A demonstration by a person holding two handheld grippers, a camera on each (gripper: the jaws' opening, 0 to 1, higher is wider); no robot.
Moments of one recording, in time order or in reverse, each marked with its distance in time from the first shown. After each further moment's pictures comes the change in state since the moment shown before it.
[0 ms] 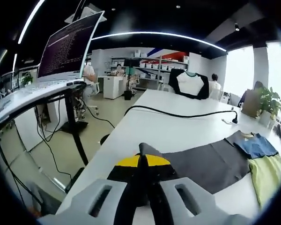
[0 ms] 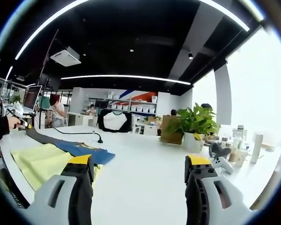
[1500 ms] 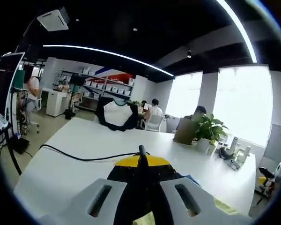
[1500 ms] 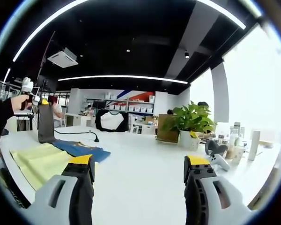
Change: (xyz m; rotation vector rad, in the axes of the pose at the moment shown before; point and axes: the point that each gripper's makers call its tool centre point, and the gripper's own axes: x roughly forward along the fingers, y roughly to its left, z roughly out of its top) left arm -0.077 -0.274 0.126 -0.060 -0.185 -0.578; right arm -0.010 -0.023 -0.012 0.023 -0.001 -0.022
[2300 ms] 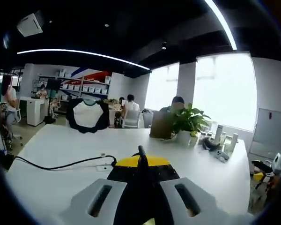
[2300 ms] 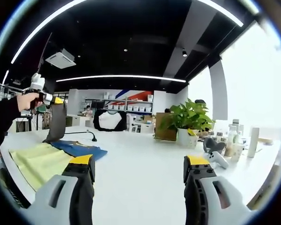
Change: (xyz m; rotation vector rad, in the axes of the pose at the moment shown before) left arm 0.076 -0.113 -0.037 0.129 0.076 -0.167; right arm -0.003 -0.013 -0.007 0.018 0.001 -0.008
